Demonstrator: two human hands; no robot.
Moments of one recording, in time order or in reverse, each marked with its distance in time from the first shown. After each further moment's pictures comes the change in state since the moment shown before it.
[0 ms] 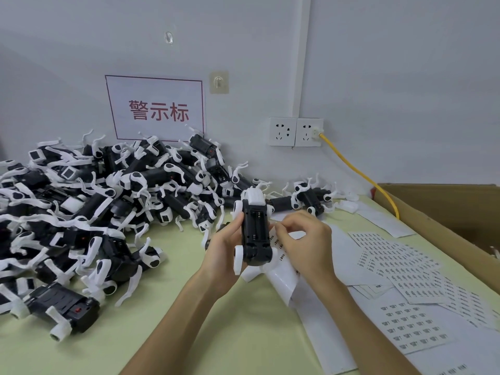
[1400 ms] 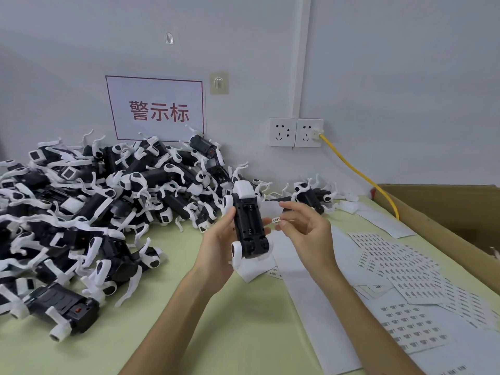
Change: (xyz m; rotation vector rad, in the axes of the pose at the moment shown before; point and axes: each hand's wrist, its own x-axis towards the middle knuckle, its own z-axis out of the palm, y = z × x) left_hand 0.002 0.007 -0.008 -0.036 0.065 0.060; right_hand 0.007 -0.008 -0.007 0.430 -0.099 0.280
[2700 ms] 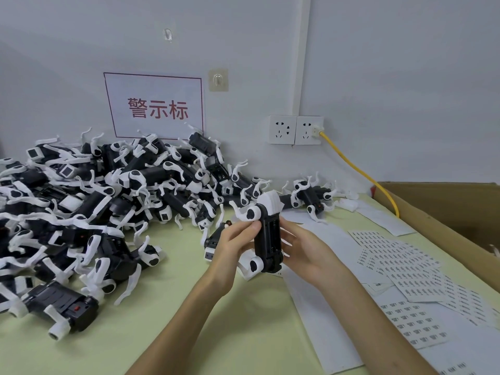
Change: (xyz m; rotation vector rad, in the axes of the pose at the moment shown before) left_hand -0.001 -0.021 0.007 0.303 -0.122 0.246; right_hand 0.003 0.012 -0.002 0.534 -0.229 0.759
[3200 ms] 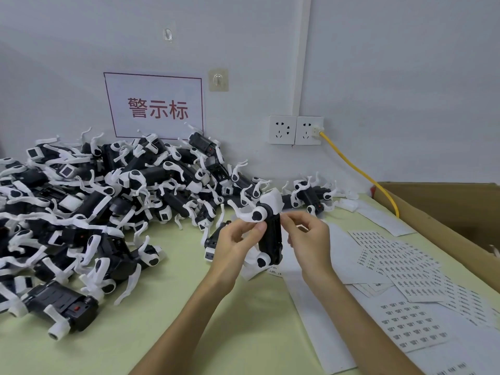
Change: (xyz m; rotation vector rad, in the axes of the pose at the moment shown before) left_hand -0.003 0.004 0.008 0.151 0.106 0.081; right_hand -0.002 0.005 0.013 -0.418 0.433 -0.608
